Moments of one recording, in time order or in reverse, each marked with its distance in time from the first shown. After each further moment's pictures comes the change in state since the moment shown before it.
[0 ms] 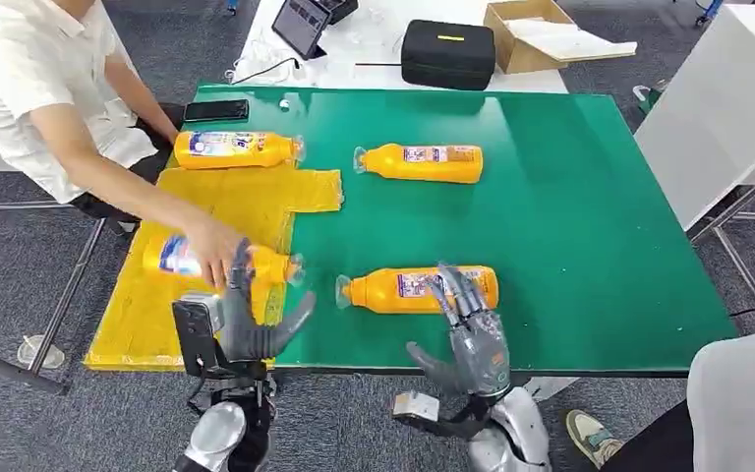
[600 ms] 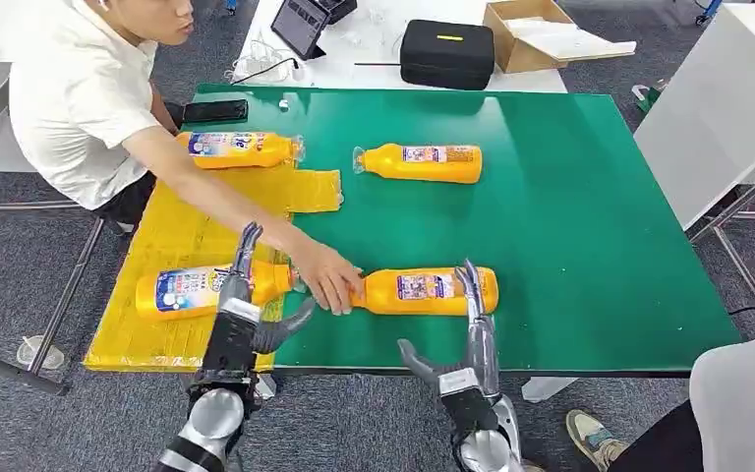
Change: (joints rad) left arm -0.055 0.033 0.076 0.103 -0.372 0.007 -0.074; right arm 0.029 -0.051 0.259 -0.034 -0.765 0.146 -0.068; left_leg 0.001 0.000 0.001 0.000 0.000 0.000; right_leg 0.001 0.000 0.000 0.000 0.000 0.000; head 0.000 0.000
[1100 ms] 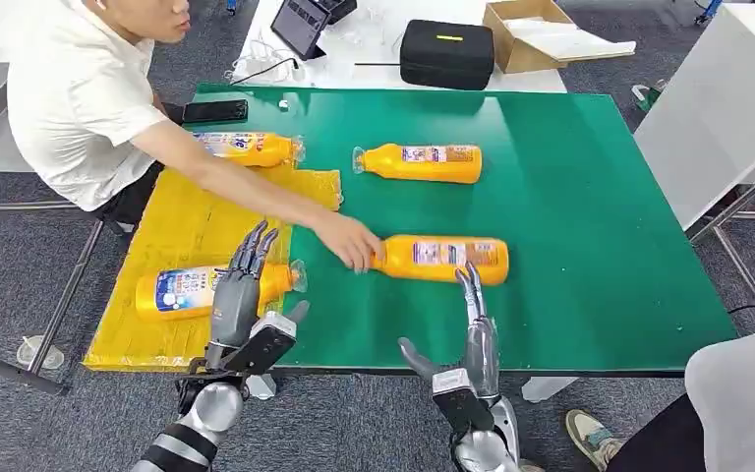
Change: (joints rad) left arm -0.085 0.066 -0.001 0.143 -0.356 0.058 -0.038; right arm -0.015 0.002 0.013 0.039 0.047 -0.106 0.000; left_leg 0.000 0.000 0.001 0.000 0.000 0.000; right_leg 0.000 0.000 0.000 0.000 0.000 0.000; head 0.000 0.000
